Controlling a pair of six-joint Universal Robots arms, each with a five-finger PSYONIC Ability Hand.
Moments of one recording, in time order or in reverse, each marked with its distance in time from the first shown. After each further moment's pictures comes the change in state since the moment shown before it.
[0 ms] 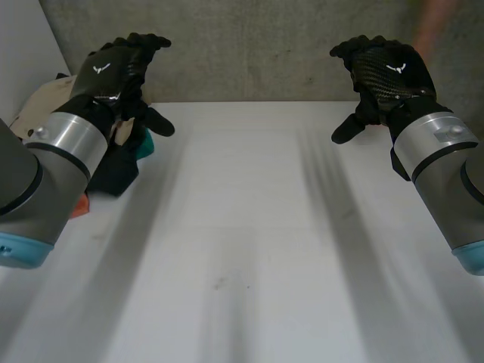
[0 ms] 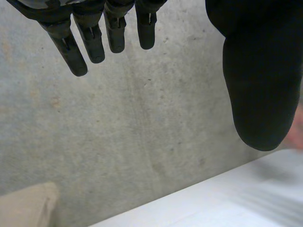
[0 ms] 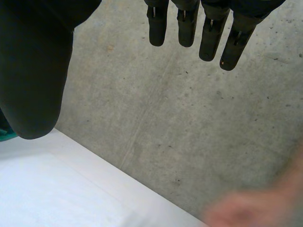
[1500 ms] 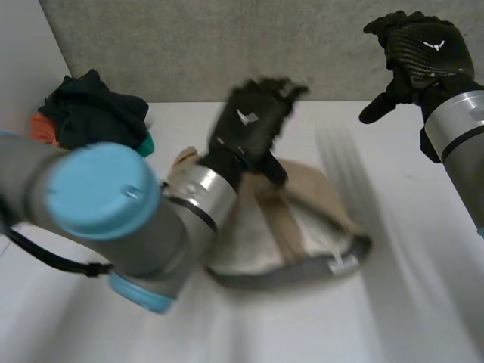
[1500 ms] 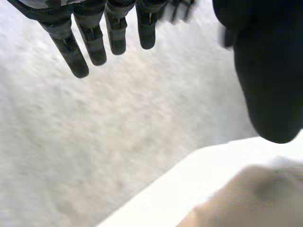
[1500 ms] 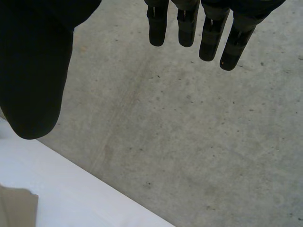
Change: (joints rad) left arm -0.371 -0.290 0.100 0.224 -0.011 0.203; right arm -0.086 -0.030 -0.023 0.000 -0.004 0.001; left_hand 0.074 0.181 0.190 0.180 0.144; right_hand 0.000 0.000 0.000 0.000 0.000
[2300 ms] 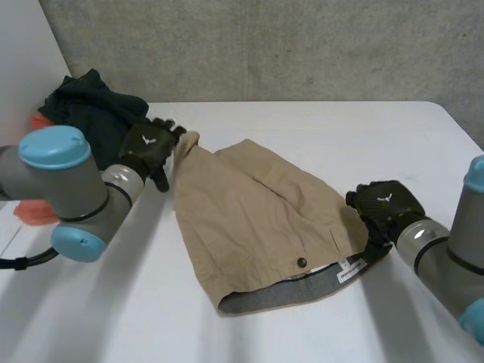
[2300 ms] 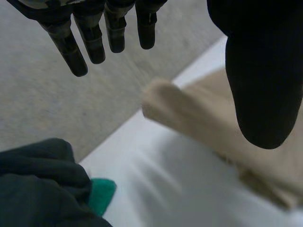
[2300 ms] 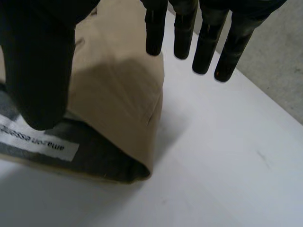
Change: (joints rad) left arm 0.429 -0.217 0.065 -0.143 0.092 0.320; right arm -0.032 0.183 0.319 0.103 -0.025 -0.369; left_hand -0.075 -0.182 -0.184 -0.177 -0.144; right_hand 0.105 0.131 0.140 0.117 0.112
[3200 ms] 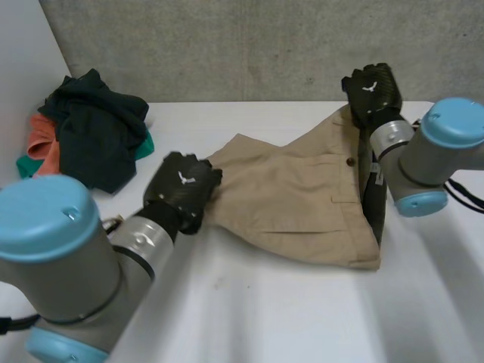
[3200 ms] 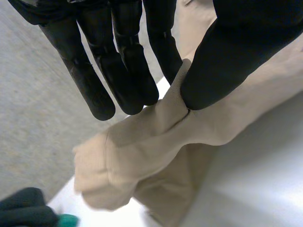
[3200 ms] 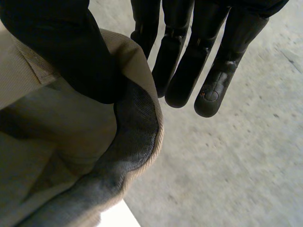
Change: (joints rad) left arm -0.299 0.405 -0.390 -0.040 -0.185 0.031; right arm 0.005 0.474 -0.742 -0.386 -0.054 -0.107; left_hand 0.920 0.981 0.970 0.982 0.929; right_hand 0.688 0.820 0.833 0.841 0.813
